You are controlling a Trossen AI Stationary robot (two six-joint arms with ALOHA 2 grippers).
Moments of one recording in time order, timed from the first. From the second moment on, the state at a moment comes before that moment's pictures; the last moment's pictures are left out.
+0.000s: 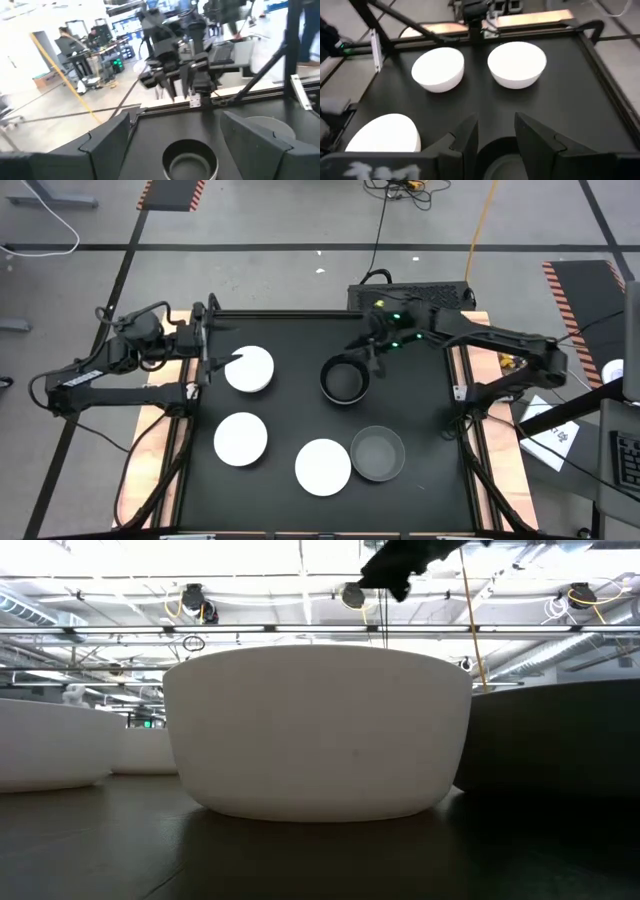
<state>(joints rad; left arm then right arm) 0.27 0.63 0.94 -0.35 0.13 0.26 -0.34 1.32 1.23 -0.45 -0.40 -0.08</state>
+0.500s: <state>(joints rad) 0.27 0.63 0.94 -0.36 0.10 0.26 -0.32 0.88 0.85 -0.32 -0.36 0.06</state>
